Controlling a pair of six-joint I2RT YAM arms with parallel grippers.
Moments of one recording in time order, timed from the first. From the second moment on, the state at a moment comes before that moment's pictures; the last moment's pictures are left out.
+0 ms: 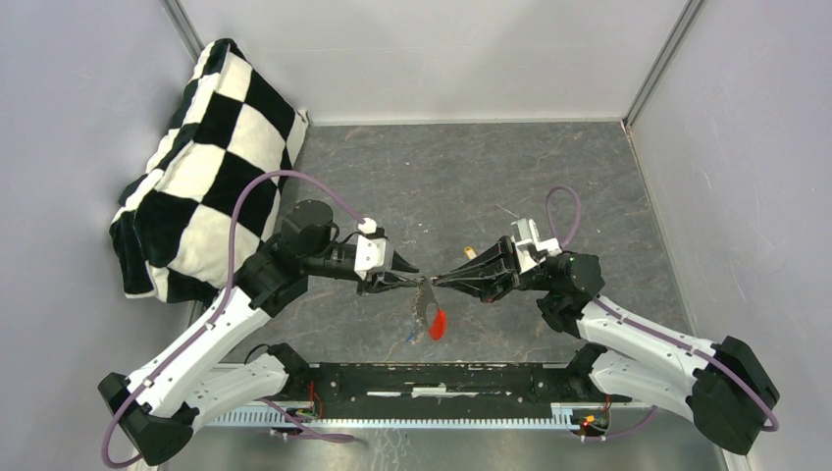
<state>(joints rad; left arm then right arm) -0.70 0.89 0.94 -0.43 0.85 0.49 0.78 0.98 0.47 1.07 -0.81 0.41</state>
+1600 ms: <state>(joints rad) -0.70 0.82 1.05 -0.44 0.96 0.51 0.76 1.33 0.79 1.48 -1.05 1.16</state>
